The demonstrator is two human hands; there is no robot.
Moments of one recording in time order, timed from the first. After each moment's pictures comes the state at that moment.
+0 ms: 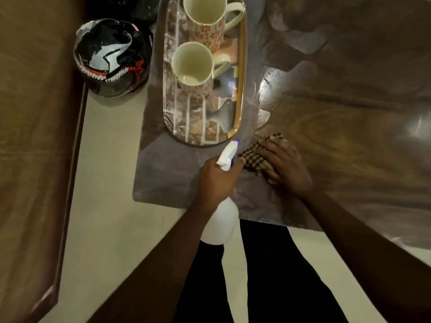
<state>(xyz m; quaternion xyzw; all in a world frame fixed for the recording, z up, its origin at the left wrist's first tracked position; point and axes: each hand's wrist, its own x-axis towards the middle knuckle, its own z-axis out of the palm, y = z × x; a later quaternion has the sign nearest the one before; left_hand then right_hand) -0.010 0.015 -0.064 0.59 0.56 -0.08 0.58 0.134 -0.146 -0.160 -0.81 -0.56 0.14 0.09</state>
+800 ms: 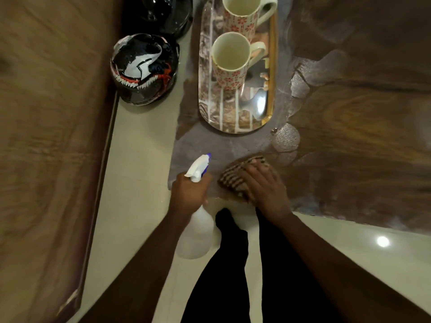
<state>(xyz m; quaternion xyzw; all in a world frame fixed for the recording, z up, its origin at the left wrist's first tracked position) -0.141 0.069 -0.064 0.59 0.60 -0.06 0.53 -0.032 -0.103 -0.167 -0.84 -0.53 0.08 0.12</state>
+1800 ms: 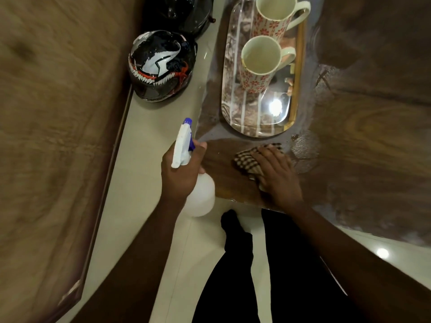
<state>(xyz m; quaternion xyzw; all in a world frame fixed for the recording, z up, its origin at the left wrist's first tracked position) -0.148 0.122 -0.040 0.65 0.53 0.14 0.53 -0.007 -0.061 -0.159 -0.85 -0.51 0.11 0.11</state>
